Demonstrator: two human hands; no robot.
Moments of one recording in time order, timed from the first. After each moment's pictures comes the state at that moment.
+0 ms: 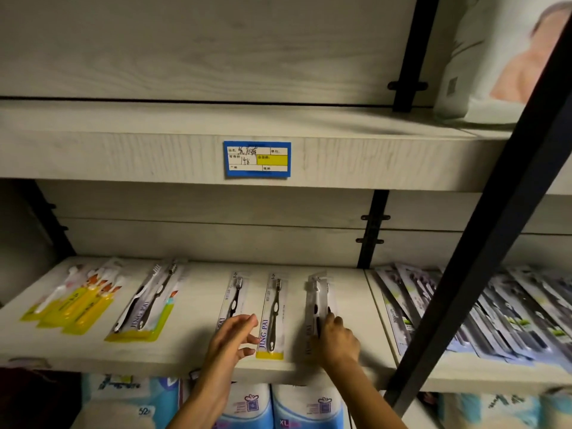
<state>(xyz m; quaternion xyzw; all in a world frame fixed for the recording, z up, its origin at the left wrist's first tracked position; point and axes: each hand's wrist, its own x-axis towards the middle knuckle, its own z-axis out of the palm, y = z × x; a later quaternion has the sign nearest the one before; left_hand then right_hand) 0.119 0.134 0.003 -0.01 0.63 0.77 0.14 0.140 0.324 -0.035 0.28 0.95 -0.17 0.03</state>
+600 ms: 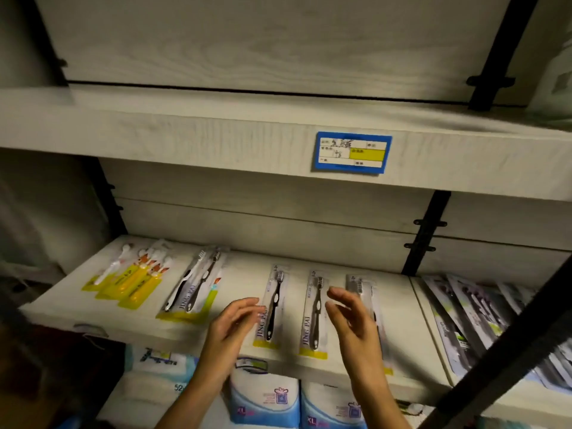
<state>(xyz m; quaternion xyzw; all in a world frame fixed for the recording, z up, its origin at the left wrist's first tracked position) 0.098 0.061 0.008 0.10 0.70 0.70 0.01 0.158 0.243 0.033 0.13 0.69 -0.68 -0.21</state>
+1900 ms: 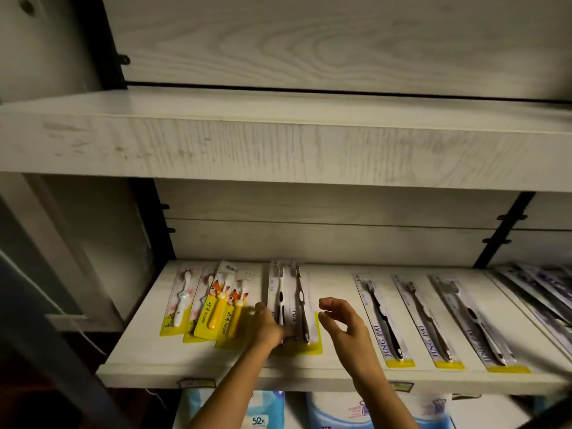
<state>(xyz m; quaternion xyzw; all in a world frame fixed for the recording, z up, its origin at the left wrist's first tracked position) -0.109 -0.092 -0.068 0.03 0.90 0.40 0.20 0.021 0.008 0.004 0.19 0.77 -0.58 -0.18</state>
